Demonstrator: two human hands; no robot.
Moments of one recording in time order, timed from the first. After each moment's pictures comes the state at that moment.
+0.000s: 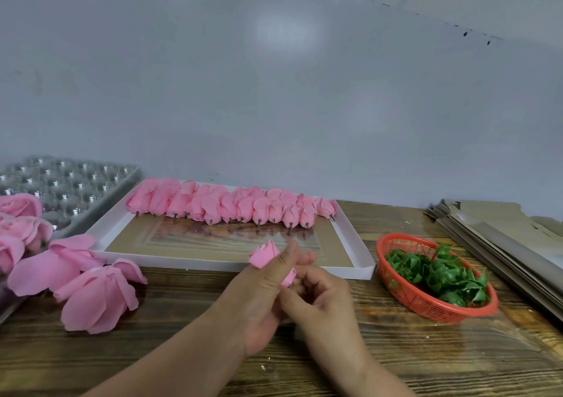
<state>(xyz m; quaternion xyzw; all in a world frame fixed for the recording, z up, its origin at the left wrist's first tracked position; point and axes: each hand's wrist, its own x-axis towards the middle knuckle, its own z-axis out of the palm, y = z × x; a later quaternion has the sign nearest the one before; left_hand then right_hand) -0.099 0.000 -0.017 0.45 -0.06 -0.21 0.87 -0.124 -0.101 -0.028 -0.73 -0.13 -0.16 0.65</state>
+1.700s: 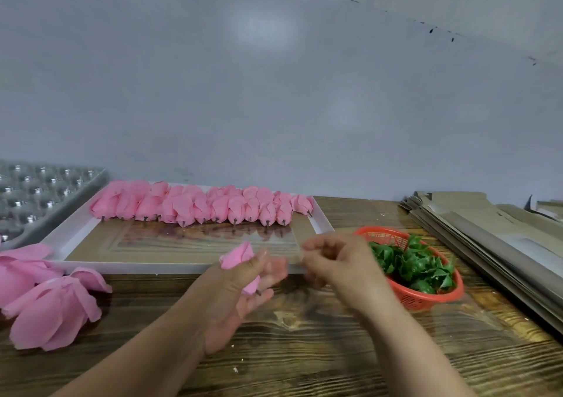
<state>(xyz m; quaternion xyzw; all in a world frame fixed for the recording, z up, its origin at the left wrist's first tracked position) -0.082 0.009 -0.028 0.47 -0.04 -0.21 0.85 -0.114 -0.159 0.021 -0.82 0.00 -0.10 0.57</state>
